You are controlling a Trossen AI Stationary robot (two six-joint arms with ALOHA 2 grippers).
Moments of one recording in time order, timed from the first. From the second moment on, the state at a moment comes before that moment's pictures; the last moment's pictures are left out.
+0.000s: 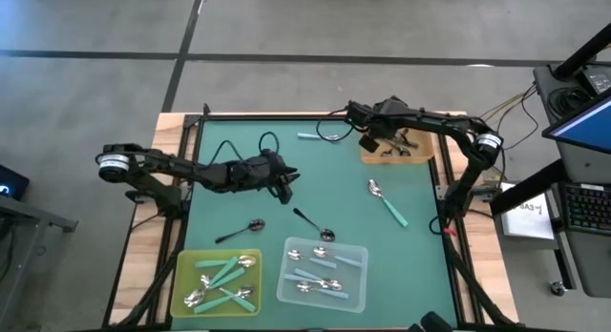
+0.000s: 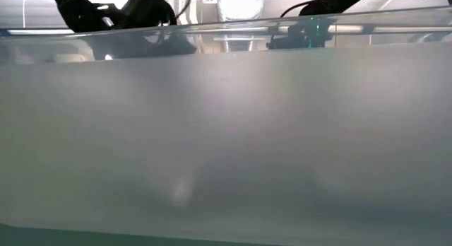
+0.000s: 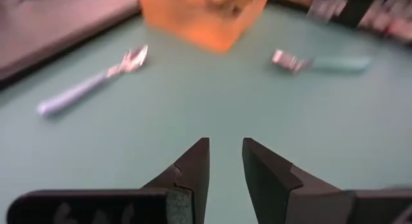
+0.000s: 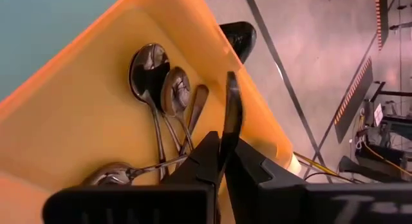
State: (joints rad) left arm 0.11 1.48 0.64 0.36 -0.25 -0.30; right arm -0.57 1.72 1.32 -1.04 0.65 0.10
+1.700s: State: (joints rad) left arm -0.39 1.40 0.59 -0.69 -0.03 -0.74; right arm -0.48 1.50 1.48 -0.99 0.33 0.14
